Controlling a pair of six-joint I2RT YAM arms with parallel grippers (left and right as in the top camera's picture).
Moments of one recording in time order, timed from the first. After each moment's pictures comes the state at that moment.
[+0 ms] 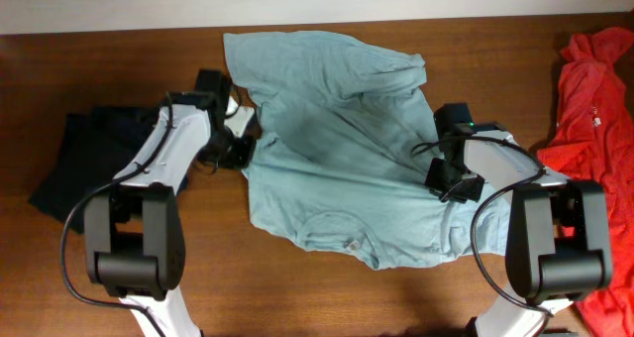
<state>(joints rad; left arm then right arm) -0.14 1.99 1.50 -0.99 0.14 0.11 0.05 1.87 1.12 -0.85 0.15 0.46</state>
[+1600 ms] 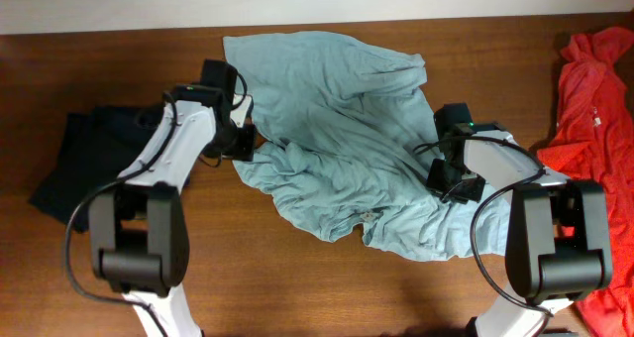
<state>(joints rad) -0.16 2.02 1.51 -0.92 0.07 0.02 0.05 1.87 1.12 -0.86 0.17 0.46</state>
